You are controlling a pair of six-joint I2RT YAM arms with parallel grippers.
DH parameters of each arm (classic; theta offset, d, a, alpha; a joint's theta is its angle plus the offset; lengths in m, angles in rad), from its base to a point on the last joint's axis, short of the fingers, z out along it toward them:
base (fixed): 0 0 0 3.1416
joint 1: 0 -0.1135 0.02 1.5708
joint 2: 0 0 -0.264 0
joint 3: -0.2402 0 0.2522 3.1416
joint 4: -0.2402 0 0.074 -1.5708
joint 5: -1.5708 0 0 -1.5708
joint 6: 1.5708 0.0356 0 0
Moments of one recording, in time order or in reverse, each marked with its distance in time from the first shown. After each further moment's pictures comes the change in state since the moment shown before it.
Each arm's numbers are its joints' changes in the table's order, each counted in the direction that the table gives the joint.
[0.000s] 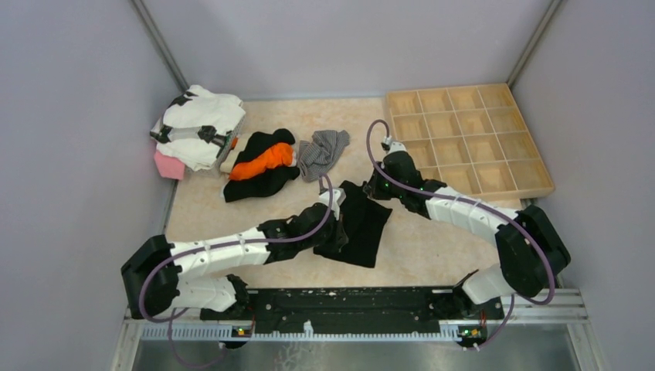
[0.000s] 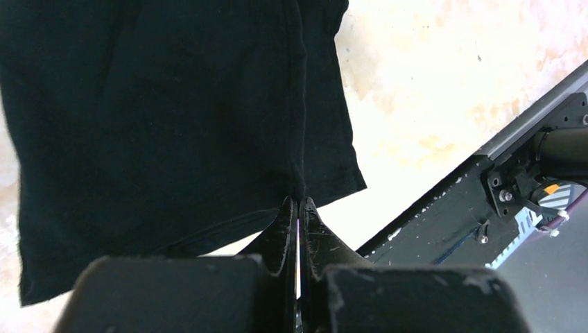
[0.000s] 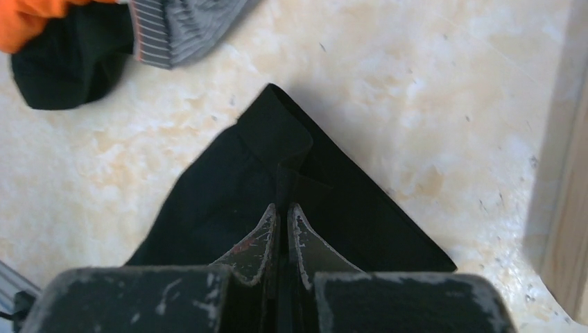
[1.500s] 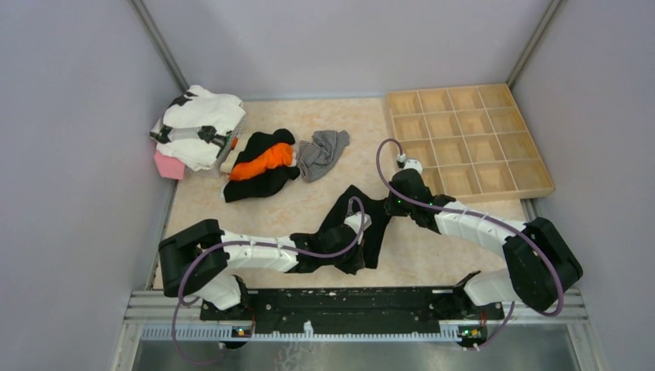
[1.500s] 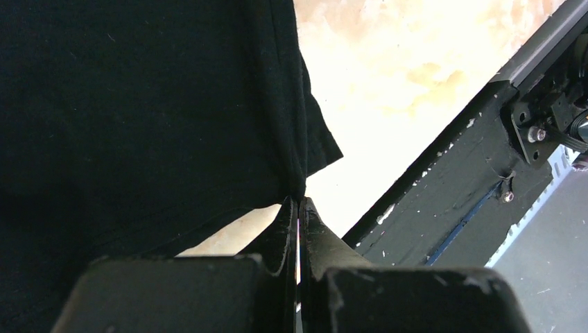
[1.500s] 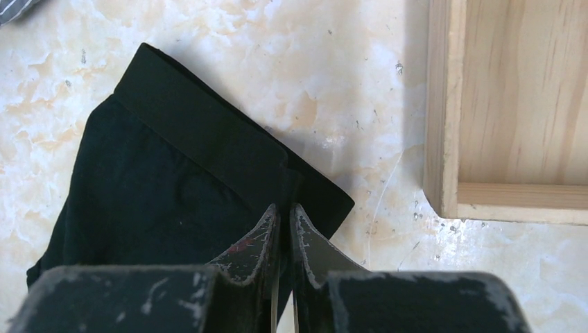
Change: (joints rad) left arm 0.150 0.291 0.027 0.245 -0.085 -0.008; right arm 0.025 -0.096 0.203 -0.050 -0.154 -0.017
